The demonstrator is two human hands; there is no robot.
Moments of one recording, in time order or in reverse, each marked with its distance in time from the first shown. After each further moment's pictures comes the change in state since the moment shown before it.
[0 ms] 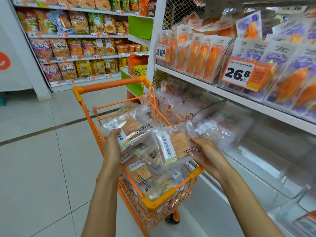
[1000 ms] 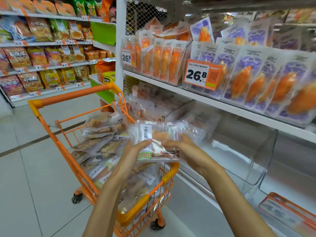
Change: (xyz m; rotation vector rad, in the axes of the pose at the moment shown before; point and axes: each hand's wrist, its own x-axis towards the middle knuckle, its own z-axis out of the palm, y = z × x) left_hand -0.018 -0.038 0.078 0.270 -0.541 -0.070; right_hand -0.024 -0.028 -0.011 -0.372 0.047 -0.019
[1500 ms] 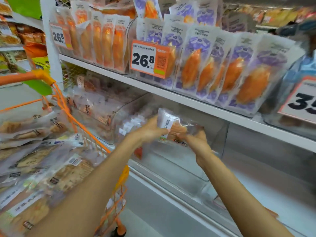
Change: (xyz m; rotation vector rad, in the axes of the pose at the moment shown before) left_hand 0.097 0.012 0.177 0.566 -0.491 0.184; right_hand 0.018 0.041 -0.135 0.122 0.635 -0.124
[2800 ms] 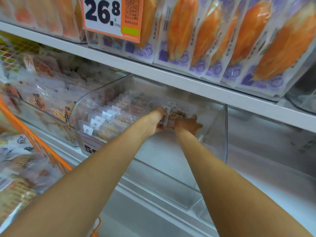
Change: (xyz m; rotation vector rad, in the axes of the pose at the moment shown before) left_hand 0.121 -0.015 0.072 -0.524 0.060 -0.375; right_hand 0.126 0.062 0.009 -0.257 0.512 0.245
